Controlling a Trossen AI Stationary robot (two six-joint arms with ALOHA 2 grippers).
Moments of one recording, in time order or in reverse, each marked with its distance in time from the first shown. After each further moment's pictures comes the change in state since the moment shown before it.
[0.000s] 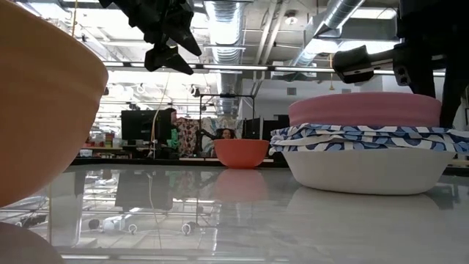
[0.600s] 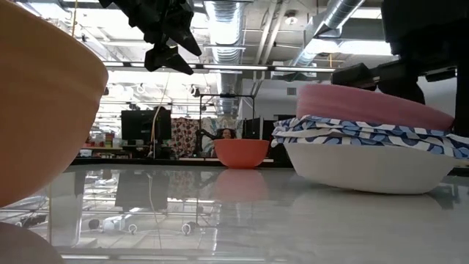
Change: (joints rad) left arm 0.000 0.000 0.000 0.000 0.000 0.000; right arm -0.001 0.002 -0.002 0.000 0.046 0.131
